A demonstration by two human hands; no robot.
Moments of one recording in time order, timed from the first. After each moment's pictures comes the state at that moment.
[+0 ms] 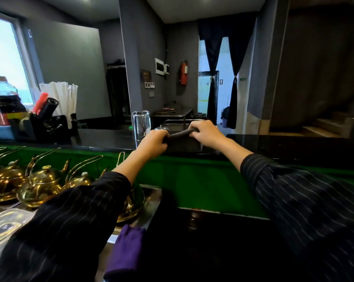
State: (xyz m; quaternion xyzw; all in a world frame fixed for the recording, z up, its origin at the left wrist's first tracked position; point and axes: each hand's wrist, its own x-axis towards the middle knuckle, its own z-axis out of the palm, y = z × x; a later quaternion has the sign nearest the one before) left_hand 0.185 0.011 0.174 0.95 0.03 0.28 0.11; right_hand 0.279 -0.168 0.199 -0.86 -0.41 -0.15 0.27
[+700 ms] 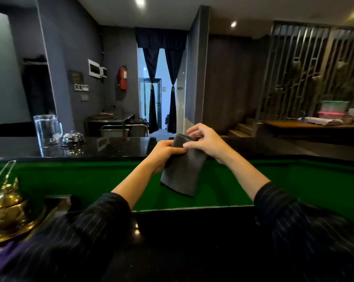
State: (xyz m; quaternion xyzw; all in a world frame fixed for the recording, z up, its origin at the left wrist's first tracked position) left_hand 0.227 -0.304 0.163 0.71 -0.11 0.05 0.69; right_hand 0.240 -0.477 0.199 -0.82 -0.29 -0.10 0.49
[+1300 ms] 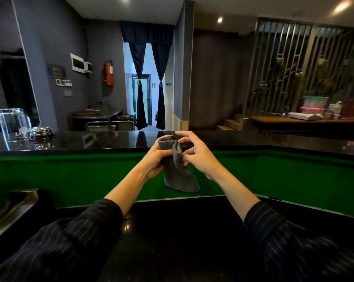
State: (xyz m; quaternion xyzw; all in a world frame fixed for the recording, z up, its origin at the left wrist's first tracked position) left_hand 0.222 -0.407 0.129 0.56 -0.16 -0.01 0.81; right_hand 0.203 -0.573 0.147 -0.76 -0.33 -0.08 0.56
